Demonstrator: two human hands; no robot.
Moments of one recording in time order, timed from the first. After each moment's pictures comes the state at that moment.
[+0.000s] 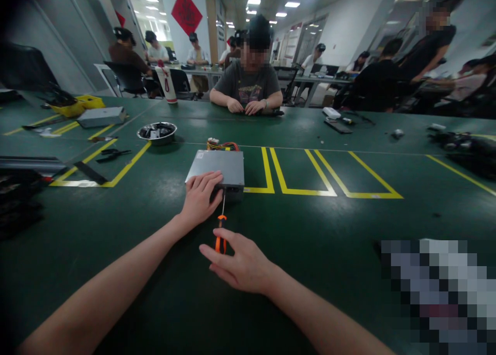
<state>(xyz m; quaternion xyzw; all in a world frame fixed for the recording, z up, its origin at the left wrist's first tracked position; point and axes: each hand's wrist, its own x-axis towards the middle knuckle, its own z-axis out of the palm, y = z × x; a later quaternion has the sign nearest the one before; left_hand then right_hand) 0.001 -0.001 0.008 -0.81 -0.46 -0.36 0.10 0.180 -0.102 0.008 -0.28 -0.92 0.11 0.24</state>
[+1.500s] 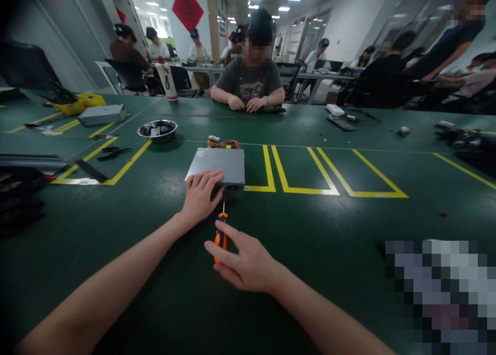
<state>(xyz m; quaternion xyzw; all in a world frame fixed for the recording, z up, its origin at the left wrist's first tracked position) 0.002 -0.001 0.007 -0.80 -0.48 -0.34 0.11 0.186 -0.099 0.012 -0.25 -0.93 0.01 0.25</state>
